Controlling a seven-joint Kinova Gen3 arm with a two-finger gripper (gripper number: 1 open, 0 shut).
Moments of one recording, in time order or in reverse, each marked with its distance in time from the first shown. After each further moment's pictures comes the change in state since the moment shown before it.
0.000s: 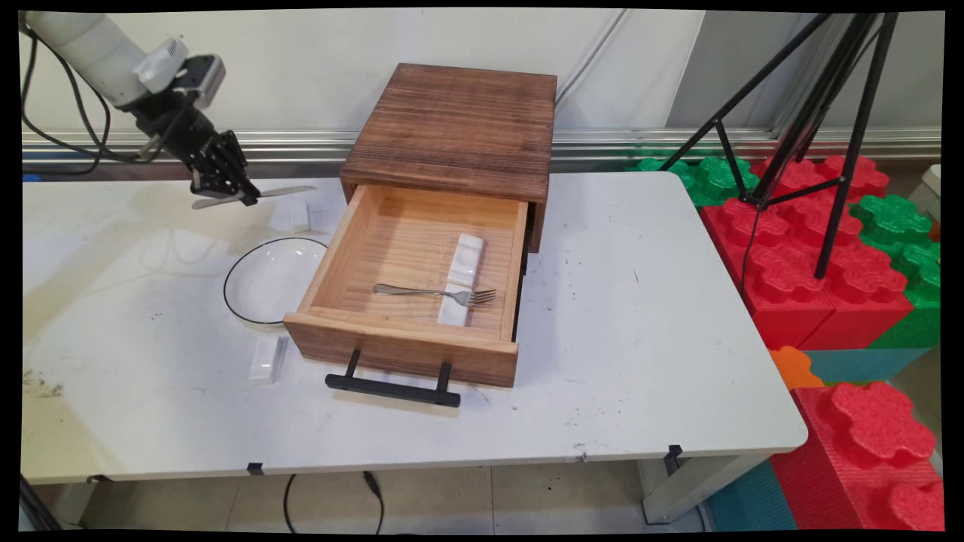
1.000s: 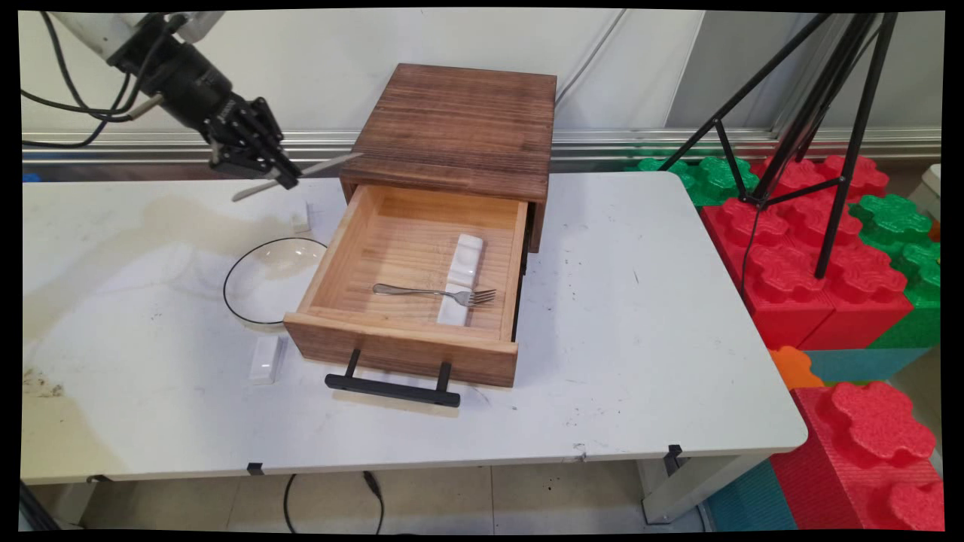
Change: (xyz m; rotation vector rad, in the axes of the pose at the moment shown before) arm 0.092 0.054 -0.064 -0.082 0.231 0.043
